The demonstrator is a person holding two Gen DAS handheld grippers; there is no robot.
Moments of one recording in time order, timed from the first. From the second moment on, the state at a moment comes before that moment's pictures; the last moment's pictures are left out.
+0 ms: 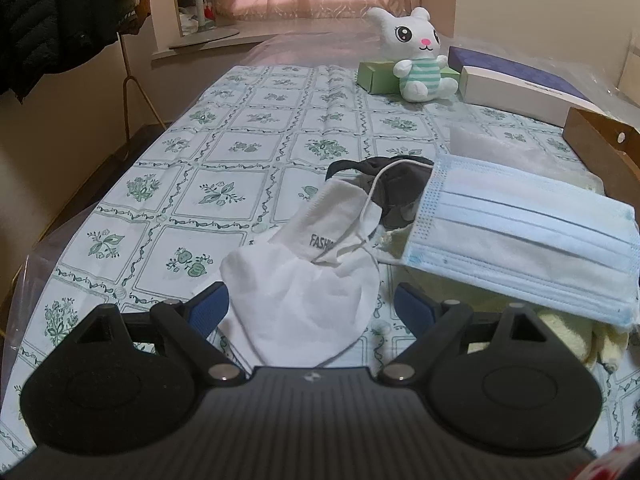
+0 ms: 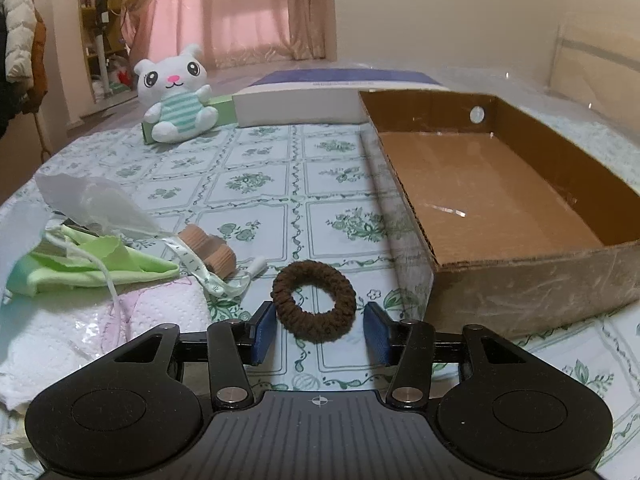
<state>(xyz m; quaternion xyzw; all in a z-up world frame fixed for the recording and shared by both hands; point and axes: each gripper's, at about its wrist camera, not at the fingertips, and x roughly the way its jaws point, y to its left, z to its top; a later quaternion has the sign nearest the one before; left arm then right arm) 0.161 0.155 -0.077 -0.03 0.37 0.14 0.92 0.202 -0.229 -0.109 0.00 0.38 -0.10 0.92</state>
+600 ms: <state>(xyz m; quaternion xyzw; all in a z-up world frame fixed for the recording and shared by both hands) 0.173 0.181 -0.105 -0.08 0.39 0.15 0.90 0.175 -0.247 -0.083 0.01 0.37 -0.08 0.93</state>
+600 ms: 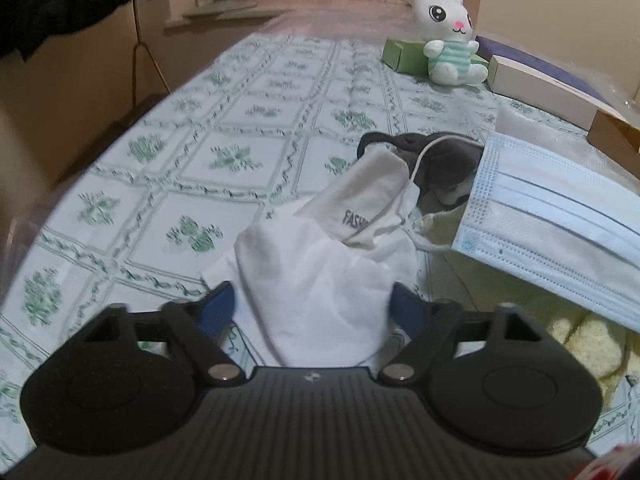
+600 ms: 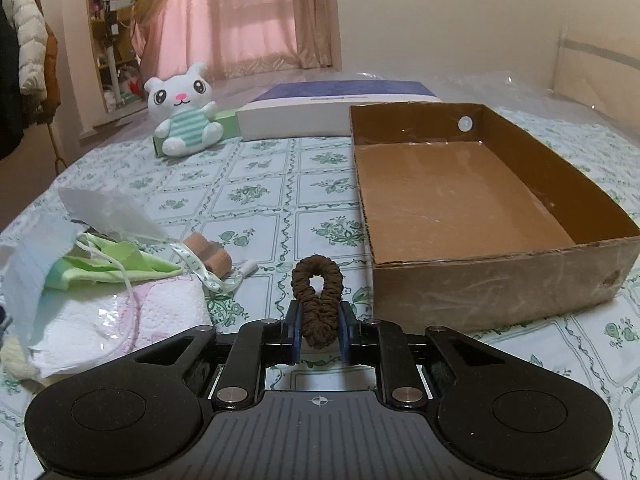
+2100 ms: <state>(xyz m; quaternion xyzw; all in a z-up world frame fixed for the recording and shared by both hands) 0.224 -0.025 0.197 0.00 0.09 -0.07 0.99 0.132 -0.368 0.072 0.02 0.25 -0.04 0.97</state>
